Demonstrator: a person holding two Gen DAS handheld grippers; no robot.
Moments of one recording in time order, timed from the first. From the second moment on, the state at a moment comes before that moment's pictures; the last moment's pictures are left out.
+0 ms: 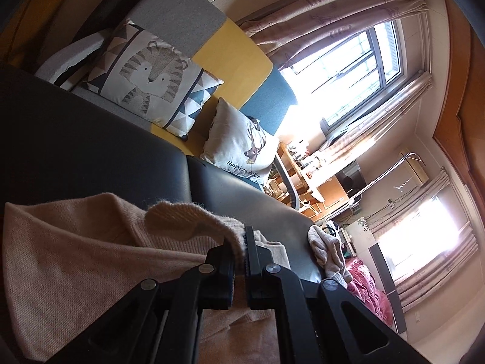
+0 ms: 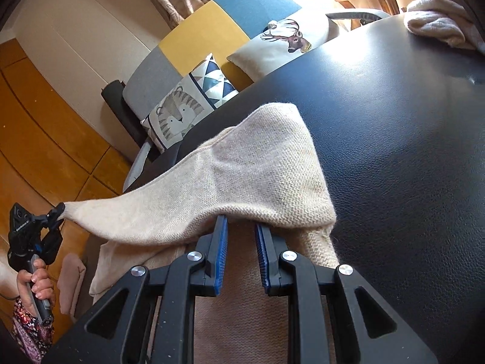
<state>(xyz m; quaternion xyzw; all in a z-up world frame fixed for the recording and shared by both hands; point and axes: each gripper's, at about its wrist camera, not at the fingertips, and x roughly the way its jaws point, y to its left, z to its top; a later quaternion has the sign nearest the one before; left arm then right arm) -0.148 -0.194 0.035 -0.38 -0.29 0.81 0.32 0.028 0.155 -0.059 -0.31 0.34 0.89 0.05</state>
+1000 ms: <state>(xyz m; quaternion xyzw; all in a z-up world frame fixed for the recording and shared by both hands) -0.113 -0.238 -0.078 -0.42 -0.28 0.83 0.24 0.056 0.168 -0.015 -0.31 0.29 0.90 0.02</state>
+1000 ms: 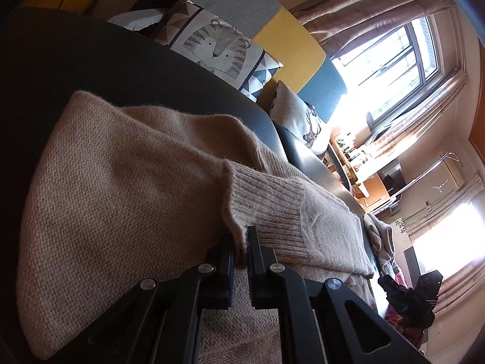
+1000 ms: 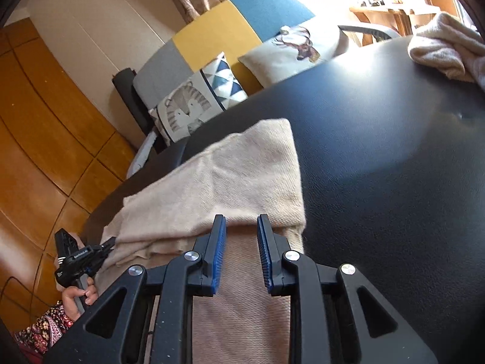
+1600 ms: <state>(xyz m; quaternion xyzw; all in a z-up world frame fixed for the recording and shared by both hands) -0.116 -0.239 -0.081 -0.41 -0.29 0.83 0.25 -0.011 0.184 -0.048 -0.38 0.26 0.88 0.08</state>
